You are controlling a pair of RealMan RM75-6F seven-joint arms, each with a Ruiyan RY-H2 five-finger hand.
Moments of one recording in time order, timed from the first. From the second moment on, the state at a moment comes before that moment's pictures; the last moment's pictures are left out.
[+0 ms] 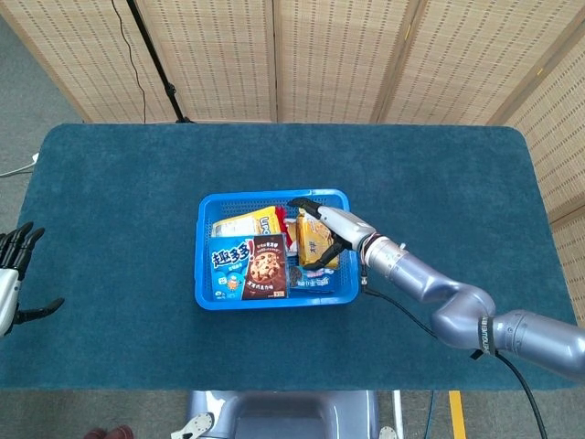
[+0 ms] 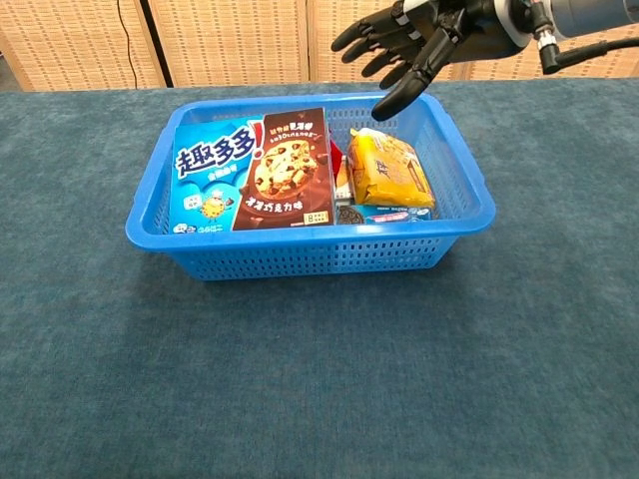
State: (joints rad) left arm -0.15 -0.99 -0.09 -1.76 1.42 1.42 0.00; right arm 1.05 -1.19 0.29 -1.56 -1.16 0.41 0.67
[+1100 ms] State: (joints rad) left arm -0.17 -1.00 -0.09 -1.76 1.40 1.40 0.05; right arm 1.06 -1.30 0.56 -1.23 -0.86 -0.30 0.58
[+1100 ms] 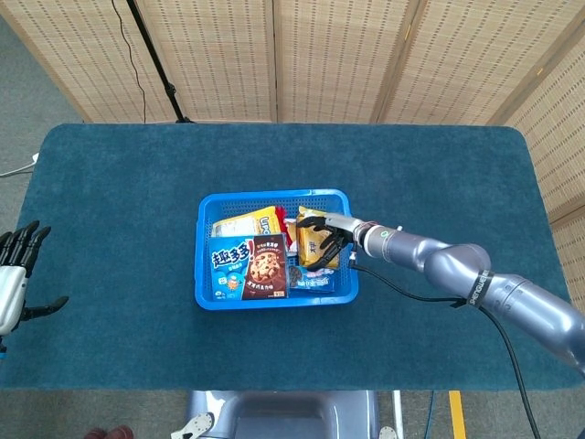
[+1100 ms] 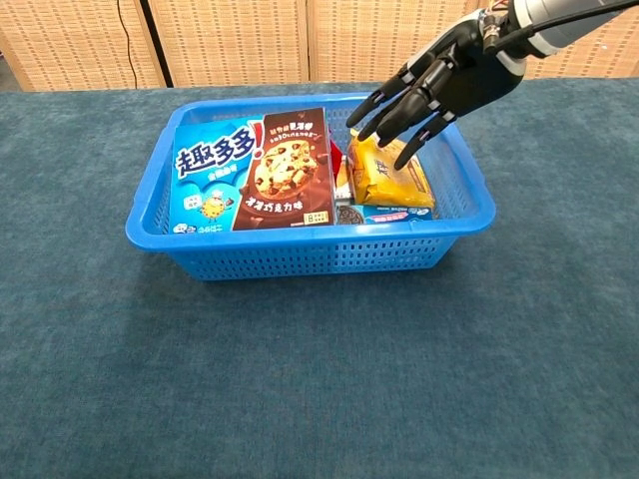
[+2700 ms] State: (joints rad) left arm -0.18 -1.00 -0.10 -1.75 1.38 1.40 0.04; right arm 1.38 -1.42 0.12 -1.17 -0.57 0.08 0.86
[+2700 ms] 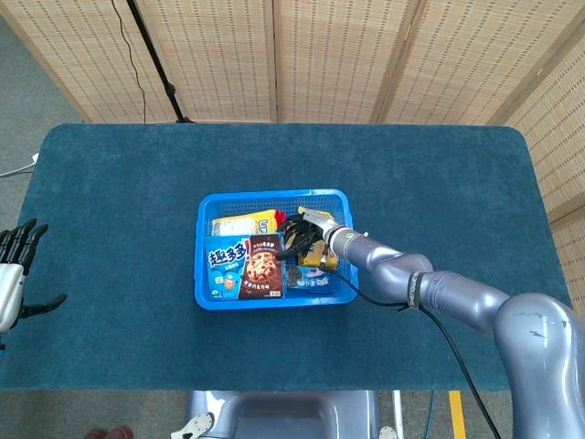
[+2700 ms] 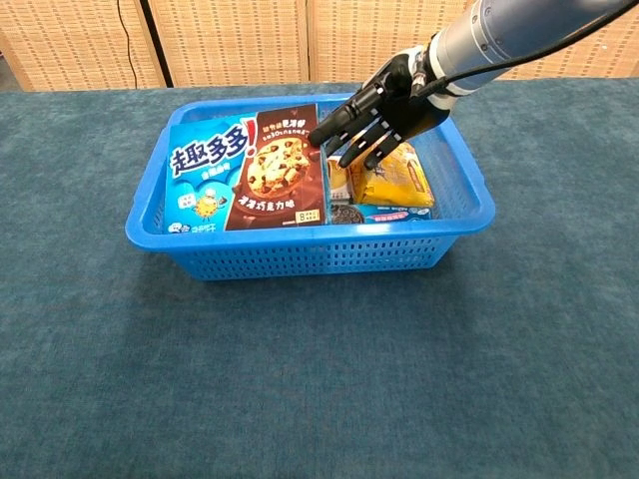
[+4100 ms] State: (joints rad) left arm -0.16 -0.99 -0.08 -1.76 1.43 1.41 0.01; right arm 1.19 -1.00 0.22 -1.28 -0.37 0.21 0.85
